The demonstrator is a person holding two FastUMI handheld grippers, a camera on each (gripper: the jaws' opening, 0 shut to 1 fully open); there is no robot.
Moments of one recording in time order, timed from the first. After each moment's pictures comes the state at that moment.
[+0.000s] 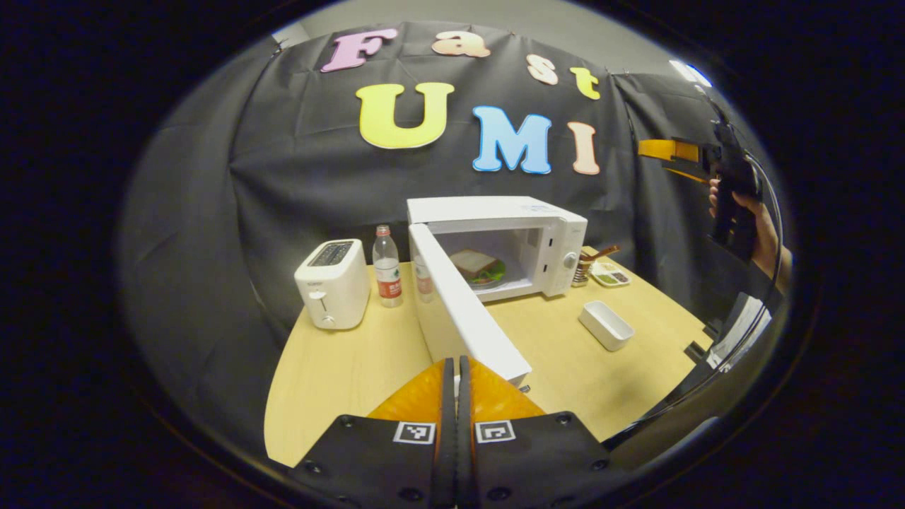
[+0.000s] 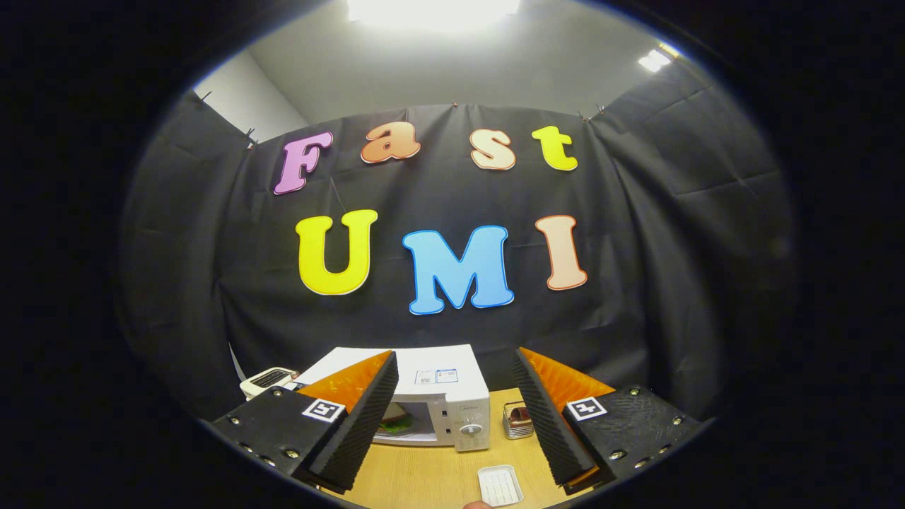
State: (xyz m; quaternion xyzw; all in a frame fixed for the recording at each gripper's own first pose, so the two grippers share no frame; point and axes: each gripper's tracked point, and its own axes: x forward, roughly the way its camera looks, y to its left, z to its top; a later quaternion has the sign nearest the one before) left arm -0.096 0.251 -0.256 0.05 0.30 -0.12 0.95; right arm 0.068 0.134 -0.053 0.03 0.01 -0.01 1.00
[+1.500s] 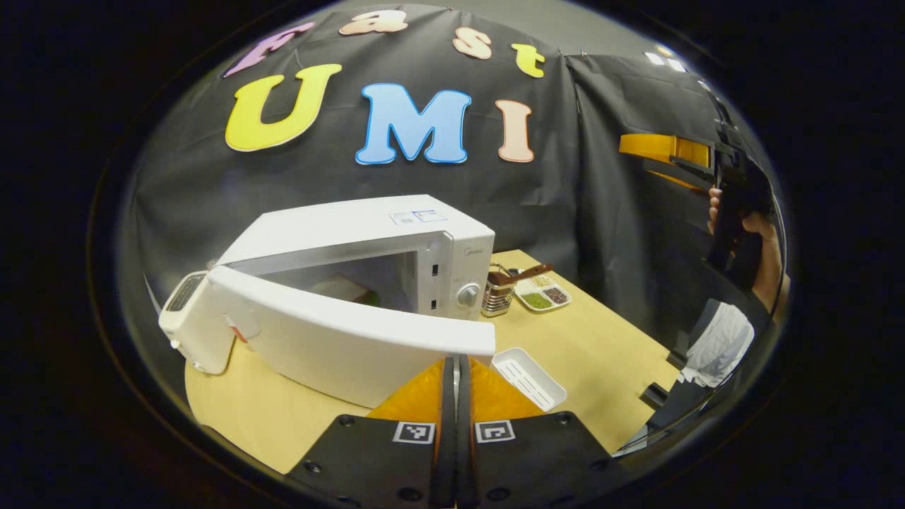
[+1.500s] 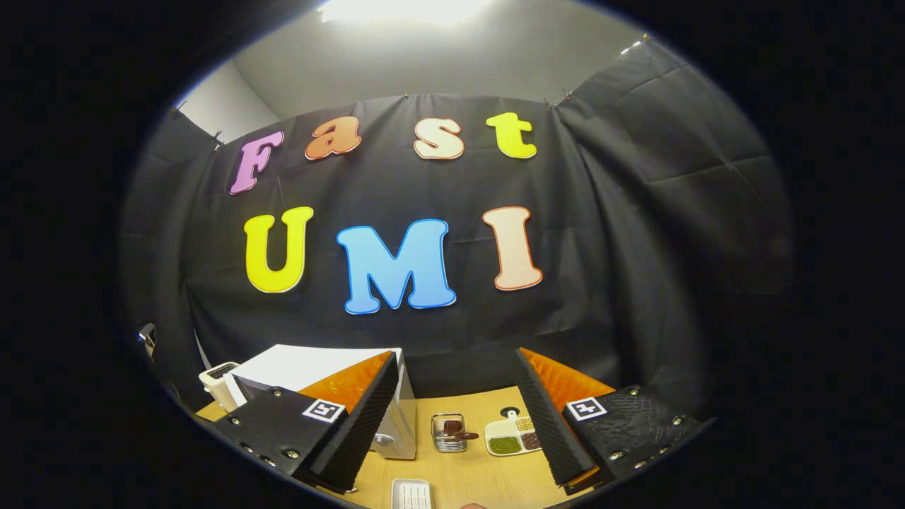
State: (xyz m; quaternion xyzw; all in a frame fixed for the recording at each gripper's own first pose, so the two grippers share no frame) left arm 0.045 -0.003 -0.306 0.04 0.32 -0.24 0.92; right arm 0.111 -0.033 -0.070 0.03 0.02 -0.05 1.00
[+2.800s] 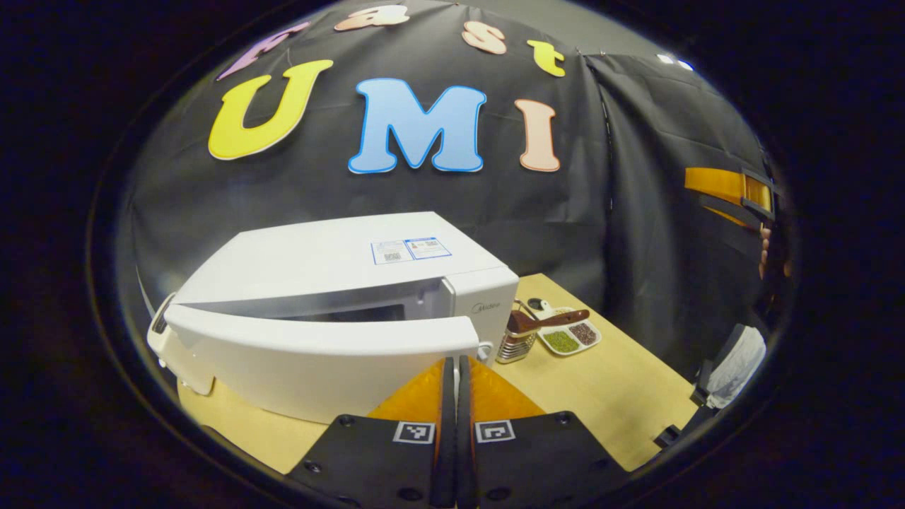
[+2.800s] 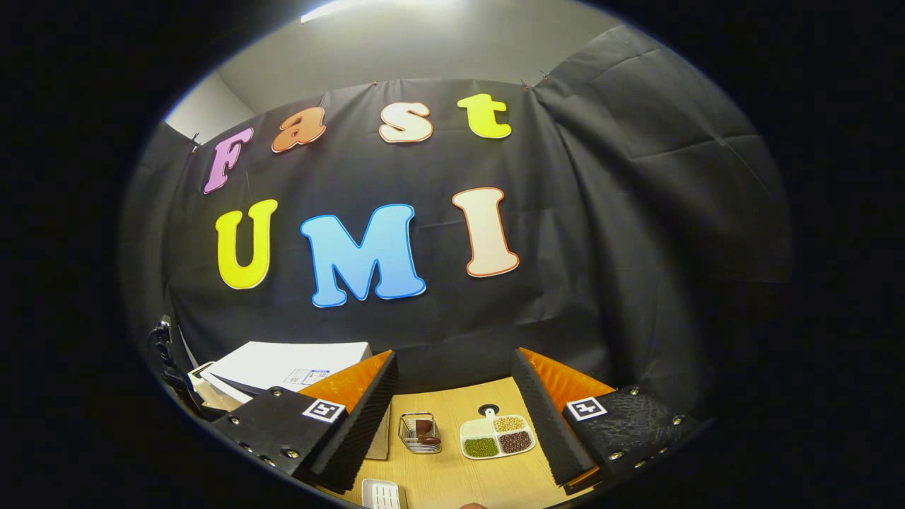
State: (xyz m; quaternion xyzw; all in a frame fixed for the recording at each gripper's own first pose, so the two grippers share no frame) left arm 0.164 -0.061 -0.331 0.03 0.29 -0.19 0.94; right arm 0.146 -0.095 -0.094 0.05 0.04 -0.07 1.00
